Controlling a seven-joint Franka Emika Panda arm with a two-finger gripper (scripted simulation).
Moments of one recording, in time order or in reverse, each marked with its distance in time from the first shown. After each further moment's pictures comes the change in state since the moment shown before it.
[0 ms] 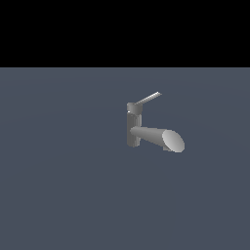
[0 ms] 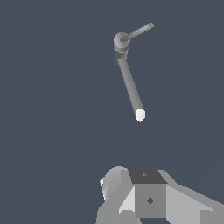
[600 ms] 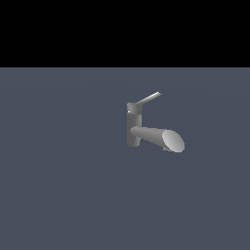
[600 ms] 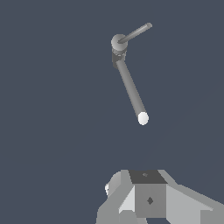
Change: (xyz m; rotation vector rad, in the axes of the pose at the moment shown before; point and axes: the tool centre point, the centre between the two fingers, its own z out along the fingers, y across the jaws) arm 0.014 -0.007 0.013 0.000 0.002 0.057
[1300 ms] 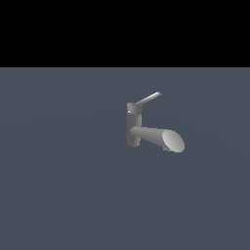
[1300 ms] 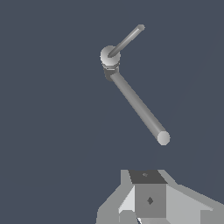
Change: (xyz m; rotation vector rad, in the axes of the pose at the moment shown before) arm 0.073 -0.025 0.063 0.000 0.006 0.275
